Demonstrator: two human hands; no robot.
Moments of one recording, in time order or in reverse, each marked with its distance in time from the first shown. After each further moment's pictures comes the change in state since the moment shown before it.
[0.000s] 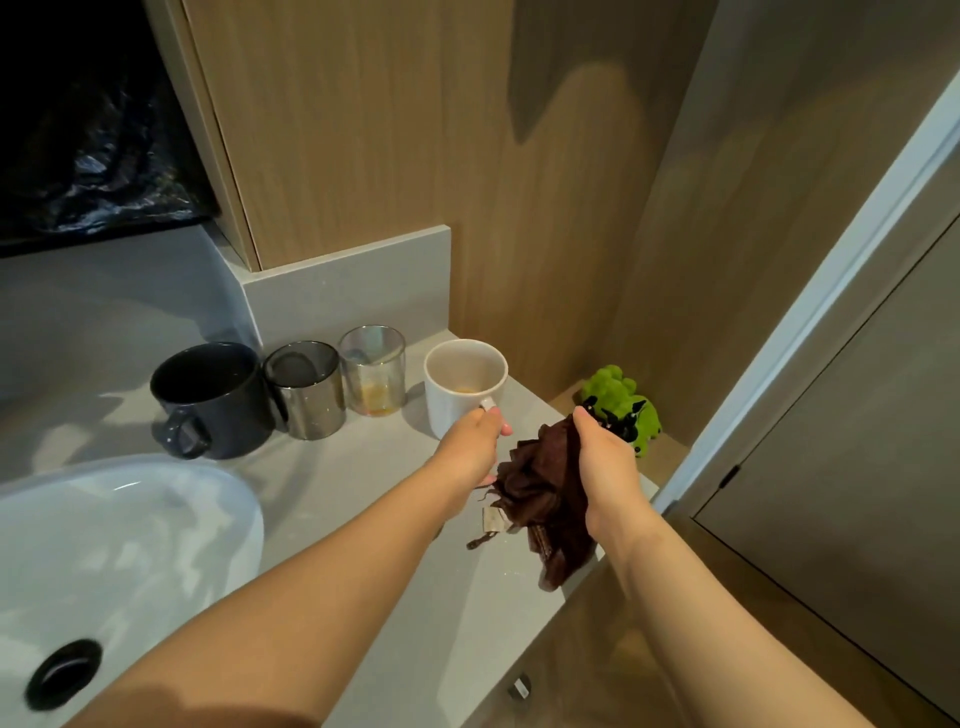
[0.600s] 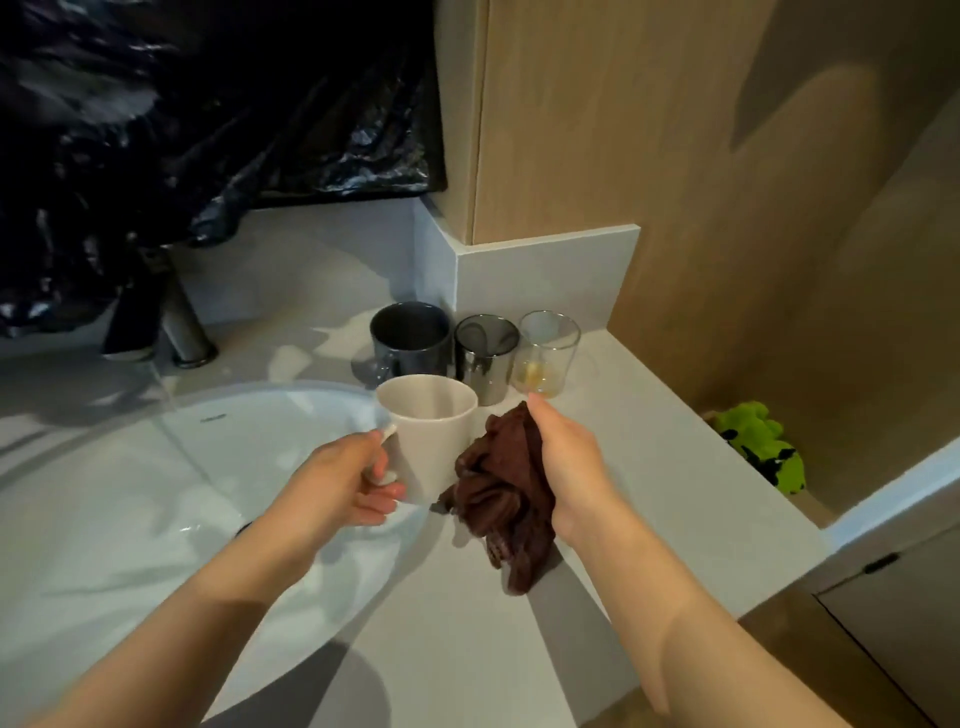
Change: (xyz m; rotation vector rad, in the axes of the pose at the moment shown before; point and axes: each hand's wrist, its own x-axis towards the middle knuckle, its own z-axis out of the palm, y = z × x) left_hand -0.139 -0.068 -0.204 -0.174 0.403 -0.022; right_hand -0.080 0.031 0.138 -0.121 -0.508 0.098
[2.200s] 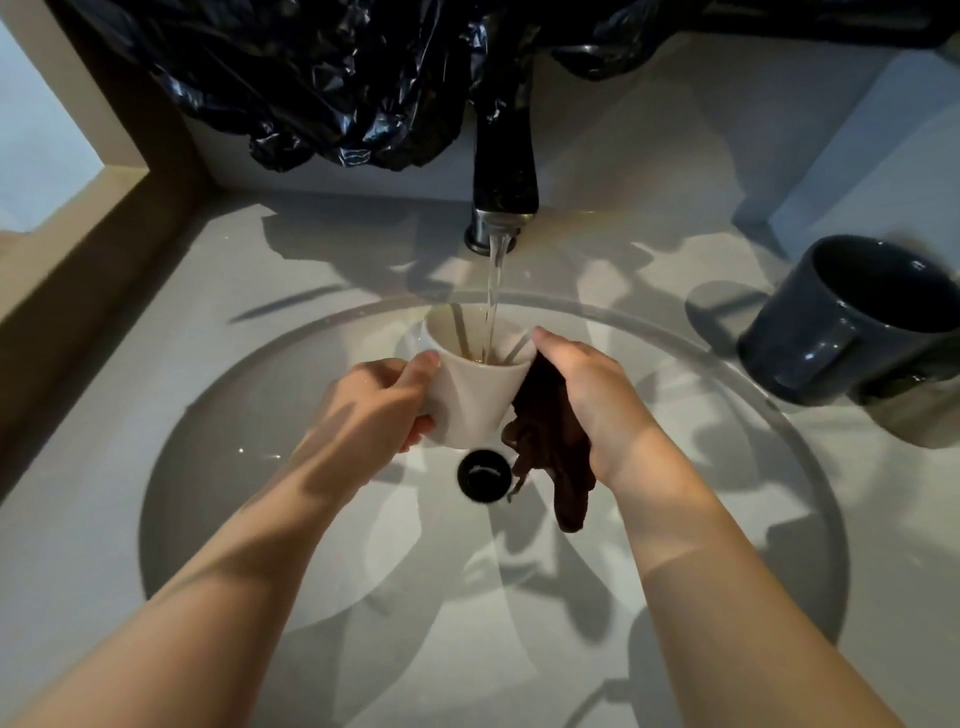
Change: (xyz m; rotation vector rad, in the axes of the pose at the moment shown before) left_hand 0.056 -0.093 -0.191 0.127 0.411 0.026; right_hand 0.076 0.096 0.237 -0.331 -0.409 0.116
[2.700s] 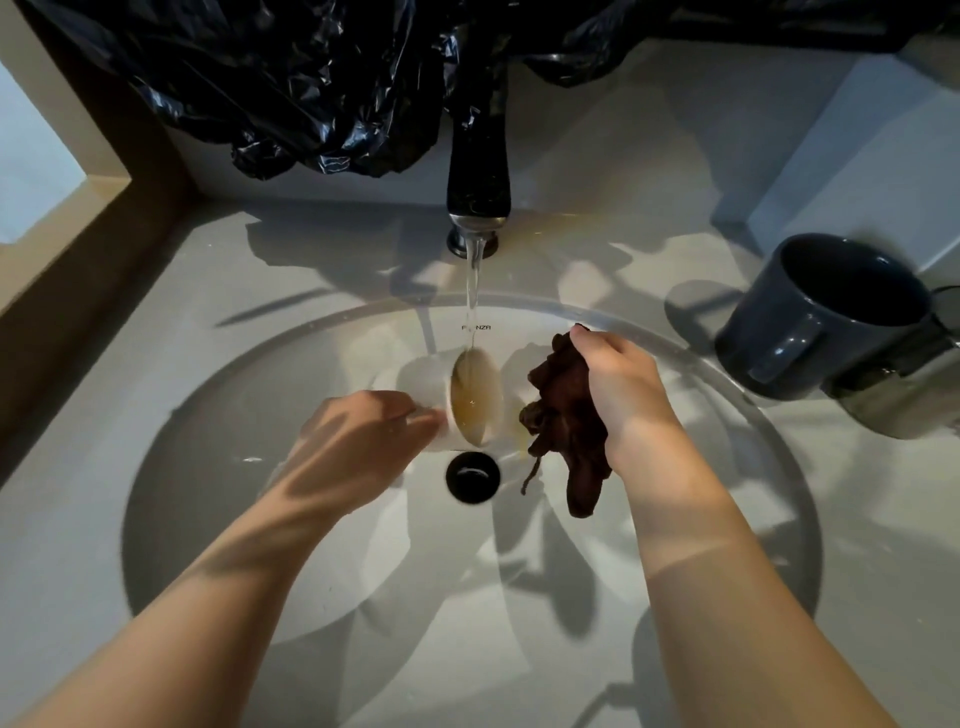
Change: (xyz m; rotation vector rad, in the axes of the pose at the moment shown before) left_hand -0.008 -0.006 0.000 0.527 -0.040 0.070; right_hand -0.003 -0.007 -0.022 0.086 0.154 -0.099
